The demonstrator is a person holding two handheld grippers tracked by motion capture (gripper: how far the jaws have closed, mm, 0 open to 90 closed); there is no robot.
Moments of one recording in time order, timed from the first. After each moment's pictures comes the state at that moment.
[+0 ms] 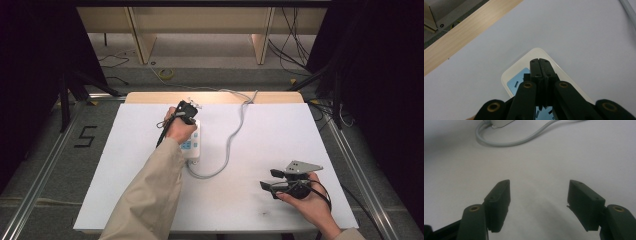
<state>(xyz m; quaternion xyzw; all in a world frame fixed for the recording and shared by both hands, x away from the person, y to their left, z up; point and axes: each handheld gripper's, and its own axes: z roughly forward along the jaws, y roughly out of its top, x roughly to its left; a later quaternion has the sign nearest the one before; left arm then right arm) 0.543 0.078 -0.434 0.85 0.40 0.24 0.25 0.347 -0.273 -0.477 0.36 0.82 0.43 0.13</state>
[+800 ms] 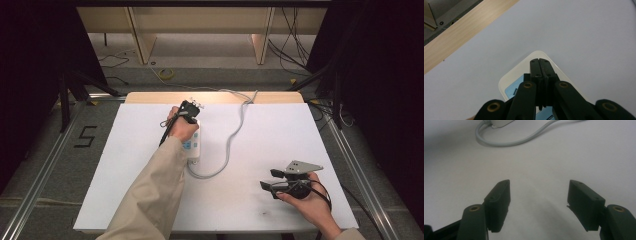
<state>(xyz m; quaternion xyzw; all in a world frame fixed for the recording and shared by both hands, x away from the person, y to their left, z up) 0.555 0.072 -0.445 0.85 0.40 0.24 0.24 0.348 -0.273 -0.477 0.36 0.82 0.43 0.13</state>
